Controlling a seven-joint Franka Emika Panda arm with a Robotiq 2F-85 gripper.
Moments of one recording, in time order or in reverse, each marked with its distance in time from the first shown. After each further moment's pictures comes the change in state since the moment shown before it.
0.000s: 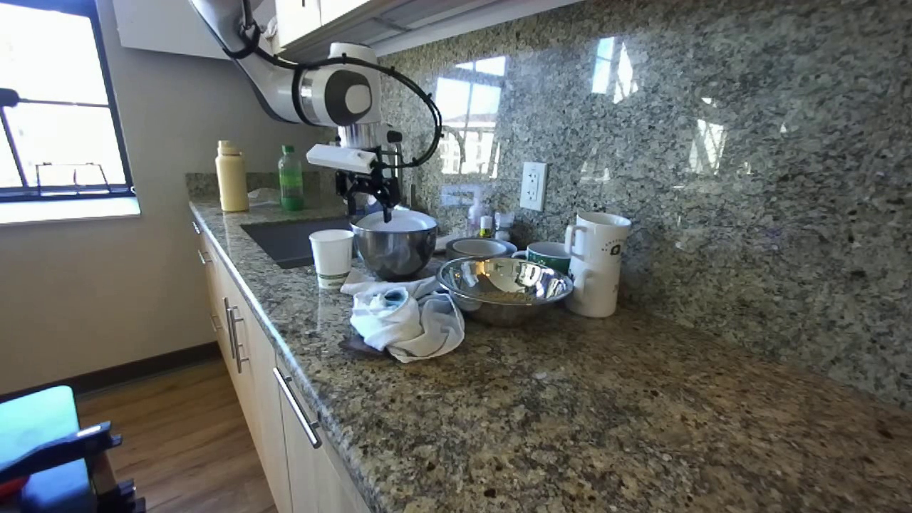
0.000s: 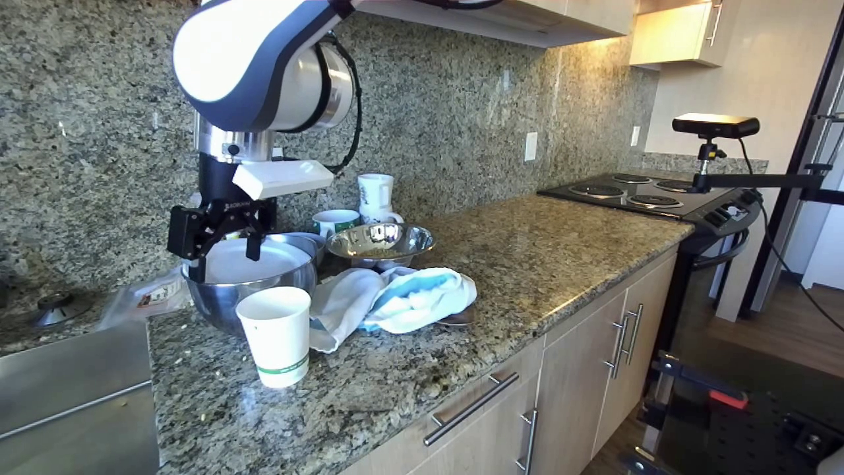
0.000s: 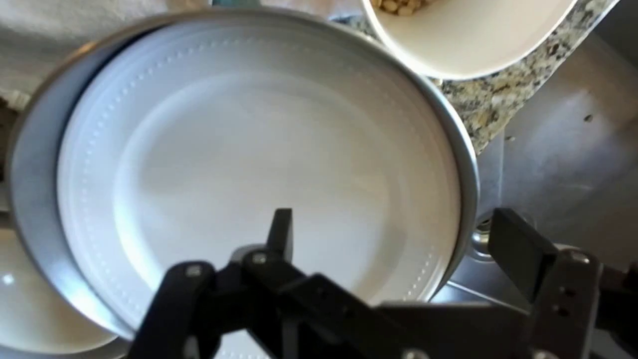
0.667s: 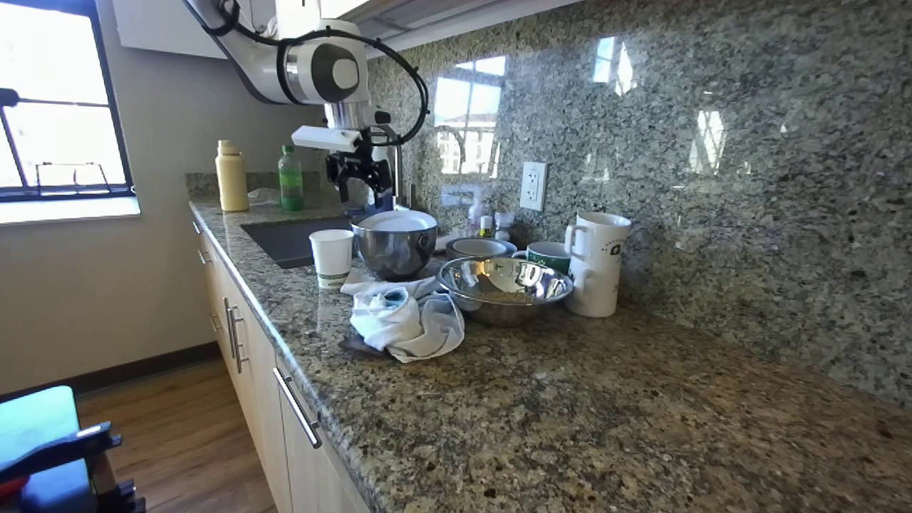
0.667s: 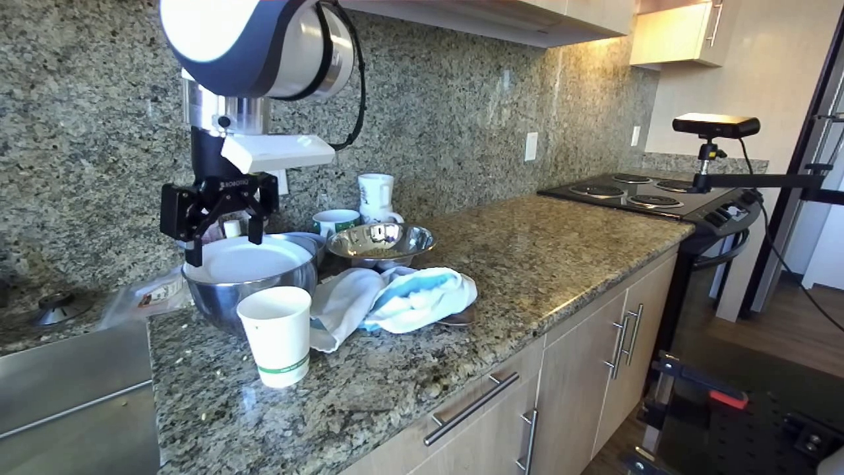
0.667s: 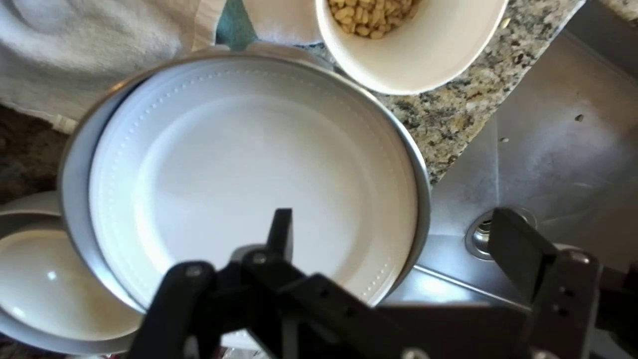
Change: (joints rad) arm 0.044 -0.091 -0.025 -0.051 -0.029 -0.065 0.099
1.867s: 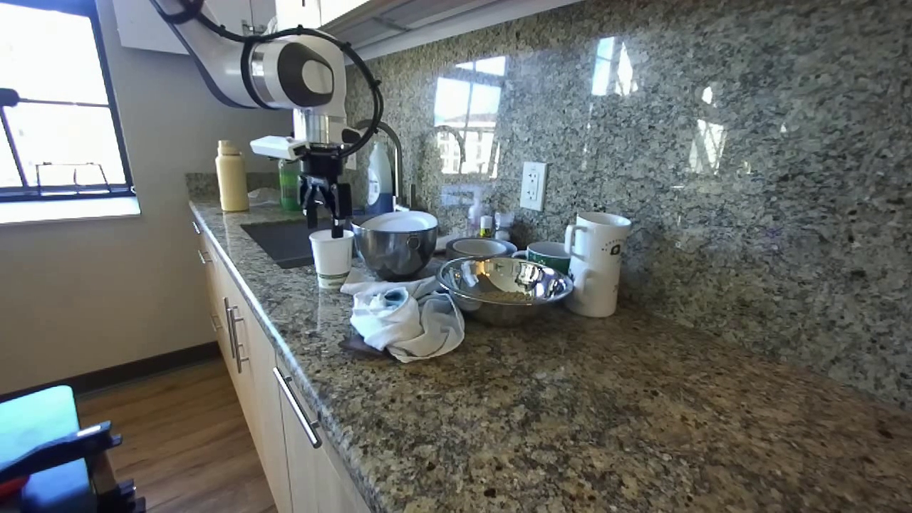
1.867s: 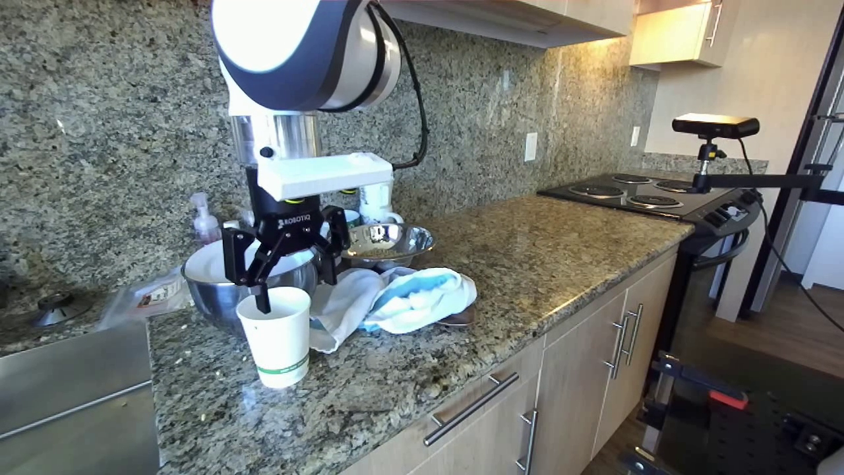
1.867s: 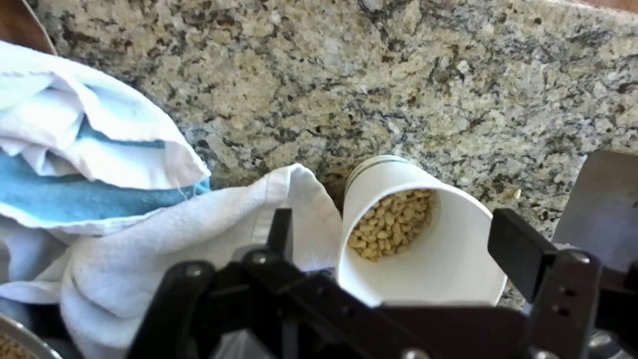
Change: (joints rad) arm 0.012 -0.149 -0.008 -0.282 0.026 -0.106 0.292
